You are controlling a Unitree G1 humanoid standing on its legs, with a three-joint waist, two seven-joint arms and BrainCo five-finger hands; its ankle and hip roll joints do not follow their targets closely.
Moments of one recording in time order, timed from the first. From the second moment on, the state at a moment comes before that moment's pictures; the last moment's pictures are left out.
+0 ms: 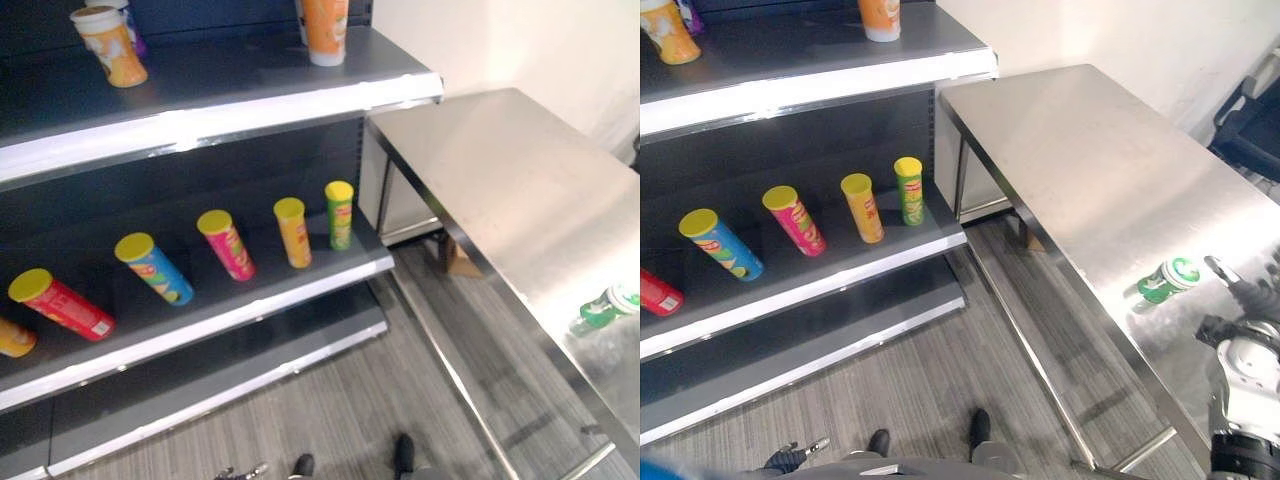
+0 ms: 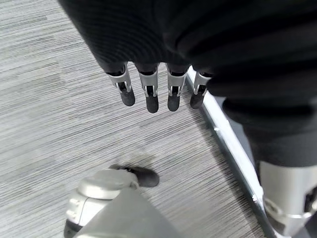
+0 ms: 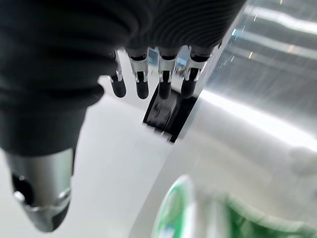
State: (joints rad) left arm 0.12 0.28 -0.03 1.11 -0.11 0.03 0.10; right arm 0.01 -0.63 -0.42 0.28 0.40 -0.07 -0.31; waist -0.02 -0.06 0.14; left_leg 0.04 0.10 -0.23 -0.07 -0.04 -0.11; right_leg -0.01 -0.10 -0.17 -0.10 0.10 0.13
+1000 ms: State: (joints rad) left arm 0.09 0.26 -0.03 1.09 -0.07 0.02 0.10; right arm 0.21 -0.71 -0.42 0.16 0.12 0.01 -0.13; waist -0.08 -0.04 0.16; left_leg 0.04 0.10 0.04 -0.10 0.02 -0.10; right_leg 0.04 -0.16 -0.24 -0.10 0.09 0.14
